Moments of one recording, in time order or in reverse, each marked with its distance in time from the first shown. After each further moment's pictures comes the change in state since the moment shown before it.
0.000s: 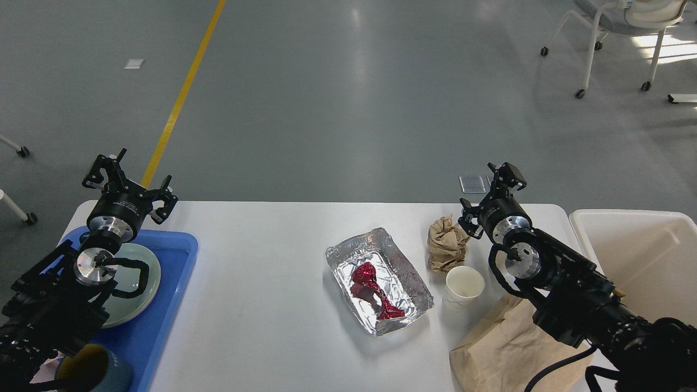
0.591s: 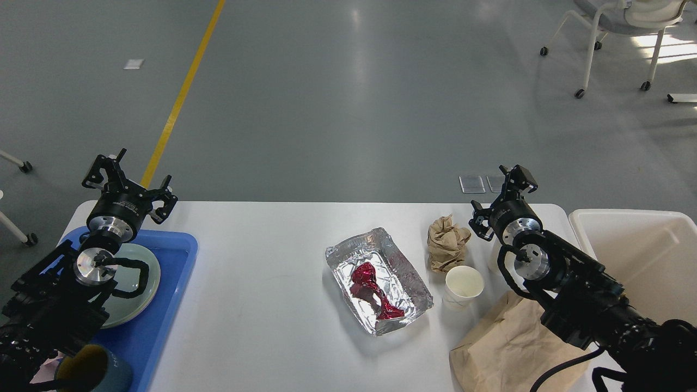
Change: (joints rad) left arm 0.000 0.000 -0.002 0.000 -0.001 0.000 0.000; right arm -0.008 -0.019 0.009 -0.012 0.001 -0.006 0.000
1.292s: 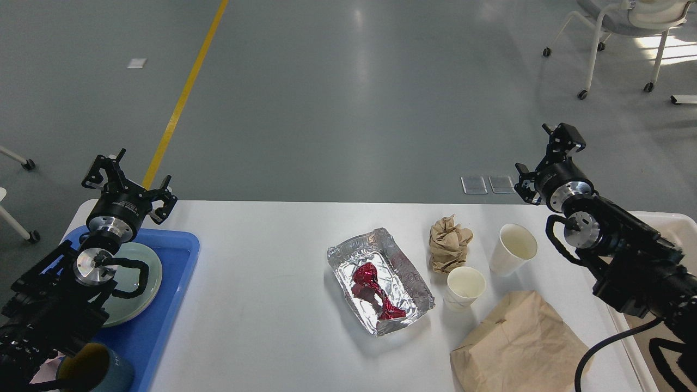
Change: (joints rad) left arm 0.000 0.000 0.000 0.000 0.000 0.000 0.000; right arm 0.132 -0.198 -0.138 0.024 -0.002 0.059 0.002
